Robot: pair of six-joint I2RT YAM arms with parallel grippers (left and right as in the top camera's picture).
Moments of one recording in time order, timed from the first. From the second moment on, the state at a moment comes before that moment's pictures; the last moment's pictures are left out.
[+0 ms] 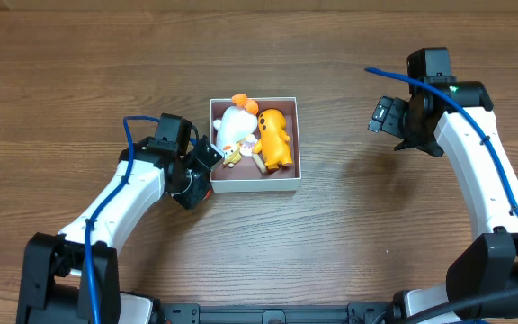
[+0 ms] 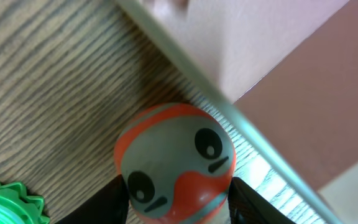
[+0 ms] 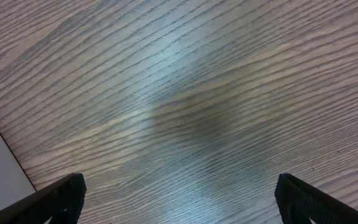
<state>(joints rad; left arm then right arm) -0.21 1.56 0.88 -0.73 0.12 0.48 0.05 1.66 1.40 -1.06 0.10 0.46</state>
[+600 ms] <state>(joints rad) -0.21 1.57 0.89 -0.74 0.12 0.47 0.05 1.66 1.40 -1.06 0.10 0.46</state>
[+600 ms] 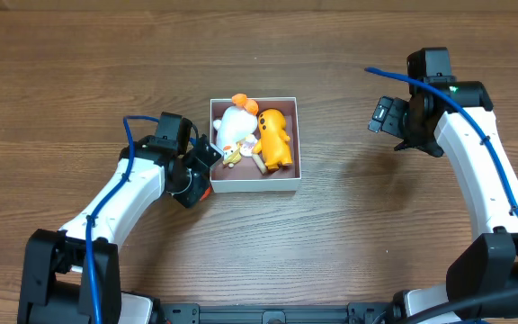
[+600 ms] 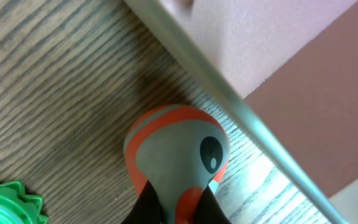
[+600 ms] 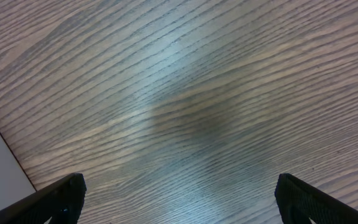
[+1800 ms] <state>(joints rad) -0.45 1.56 1.36 -0.77 0.16 -0.21 0.05 1.66 1.40 -1.06 0.10 0.46</state>
